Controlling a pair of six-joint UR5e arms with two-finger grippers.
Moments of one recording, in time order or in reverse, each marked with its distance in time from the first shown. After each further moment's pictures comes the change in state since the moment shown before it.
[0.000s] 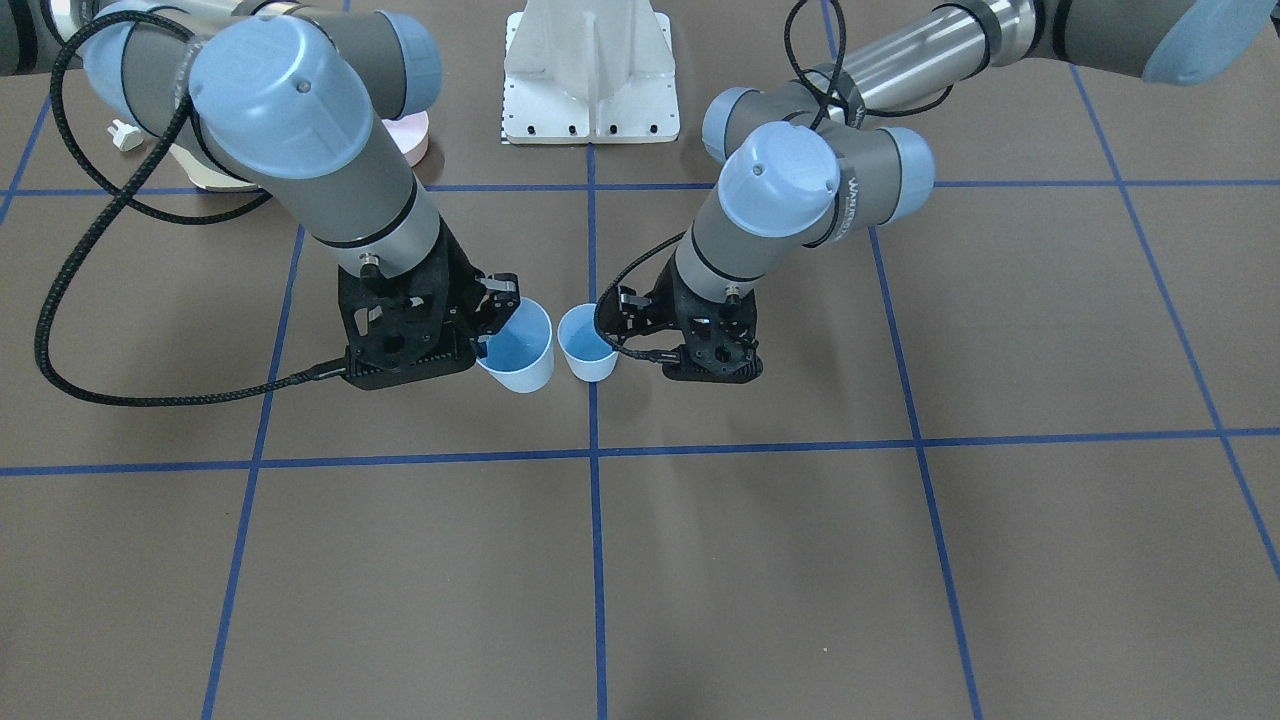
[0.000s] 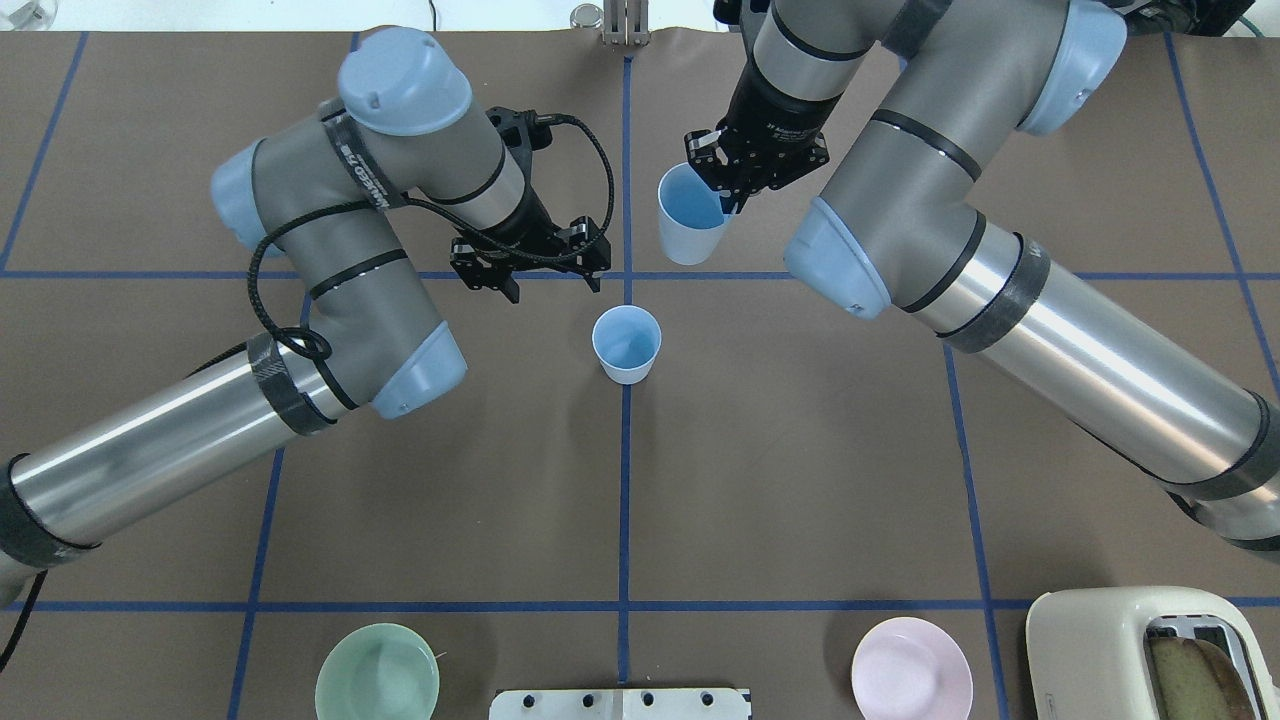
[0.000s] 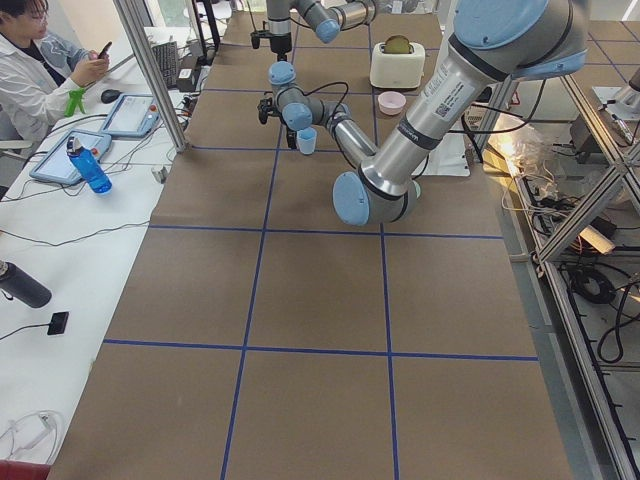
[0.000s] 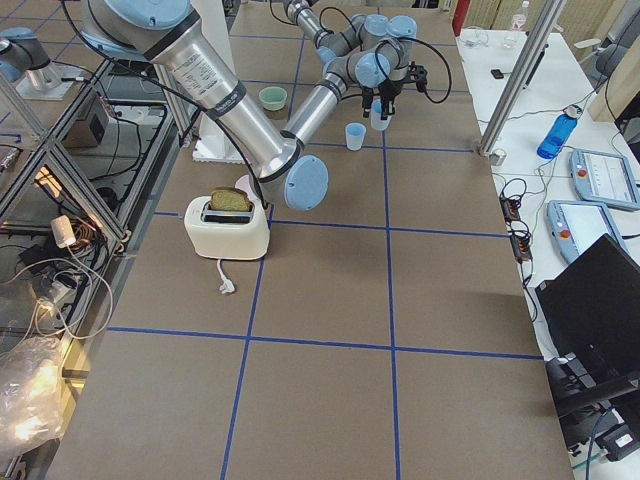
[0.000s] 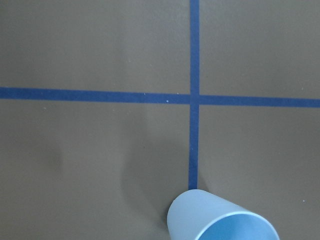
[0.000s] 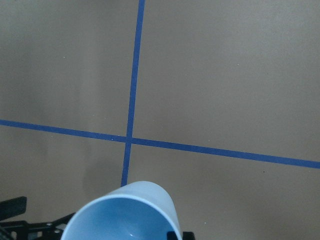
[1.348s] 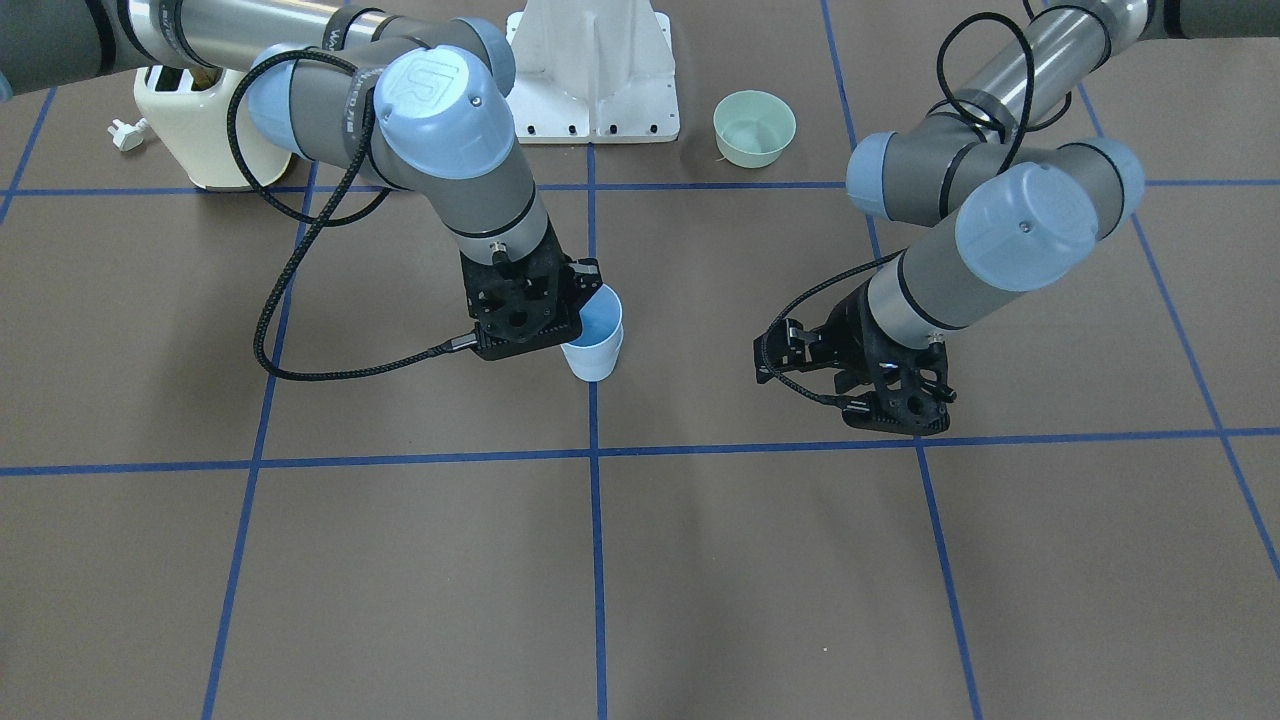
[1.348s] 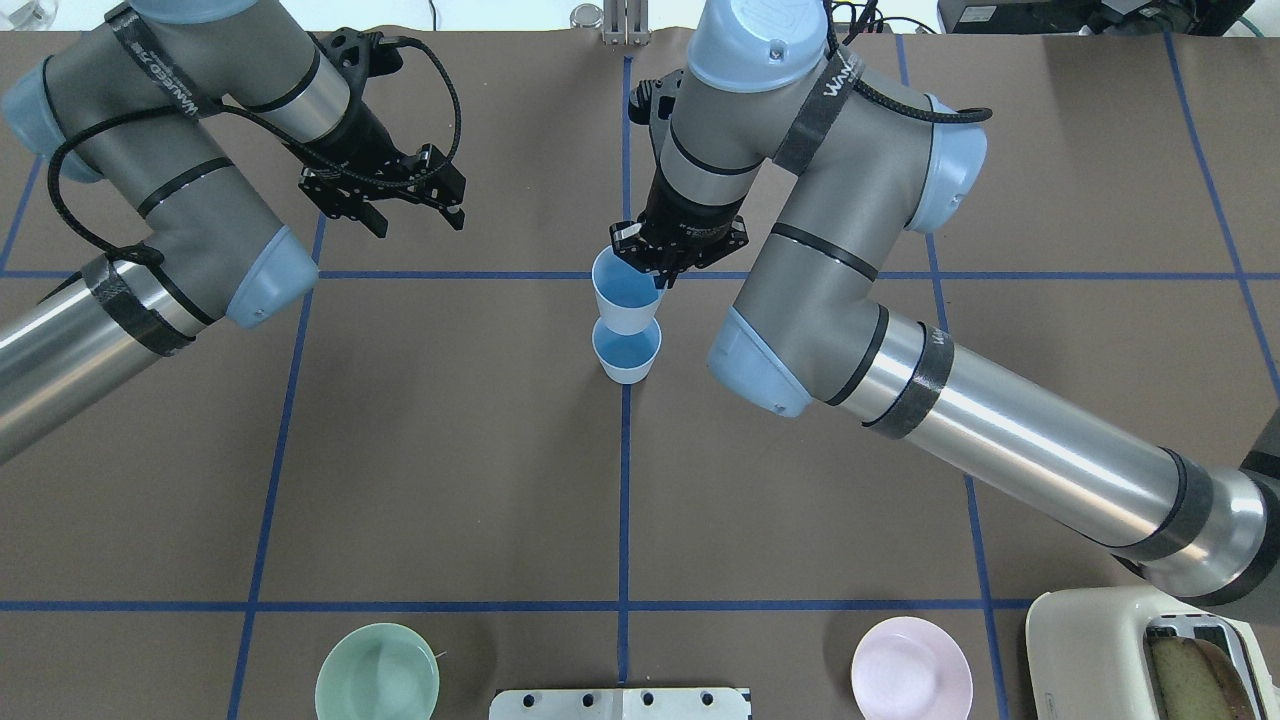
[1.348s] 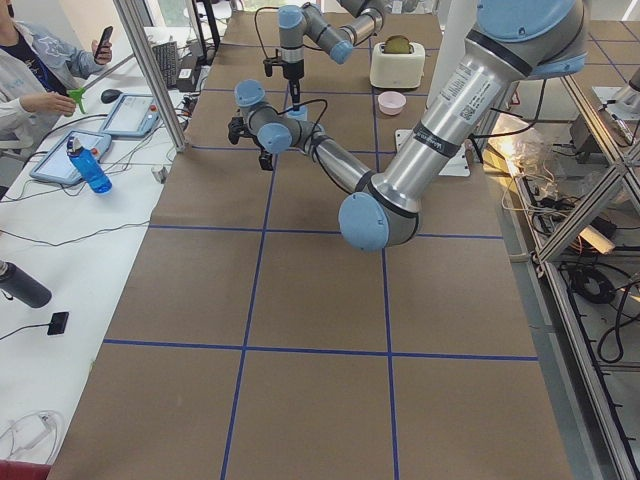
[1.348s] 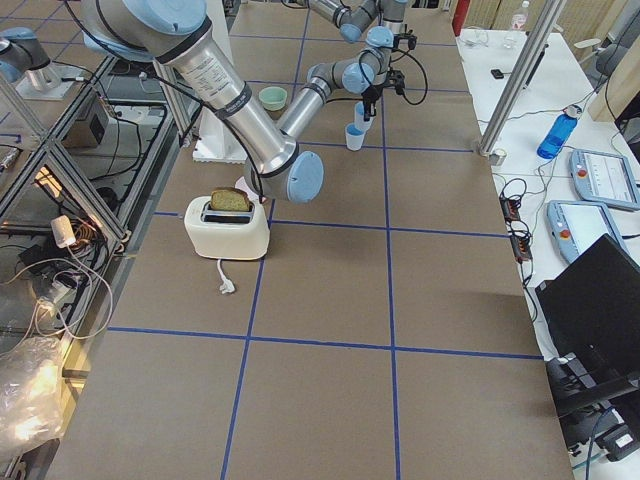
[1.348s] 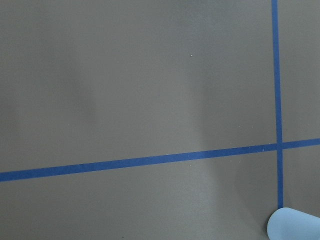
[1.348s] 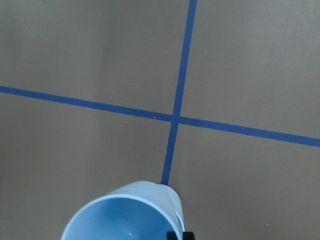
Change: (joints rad) left arm -0.176 0.127 -0.025 0.004 -0.143 0.222; right arm -0.144 0.000 -0.016 0.068 -0.086 0.077
